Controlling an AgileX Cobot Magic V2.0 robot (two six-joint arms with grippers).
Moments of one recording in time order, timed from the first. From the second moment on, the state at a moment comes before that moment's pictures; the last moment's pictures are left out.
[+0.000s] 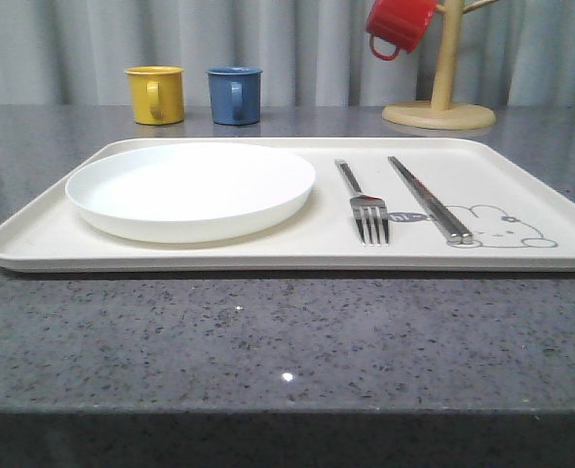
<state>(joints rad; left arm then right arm) -0.29 0.04 -0.35 -0.04 0.40 0.15 -0.24 1.89 -1.59 0.01 1.18 -0.09</state>
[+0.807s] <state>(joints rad) -0.29 0.04 -0.35 -0.04 0.40 0.15 0.12 1.69 -1.59 -0.05 1.23 0.23</state>
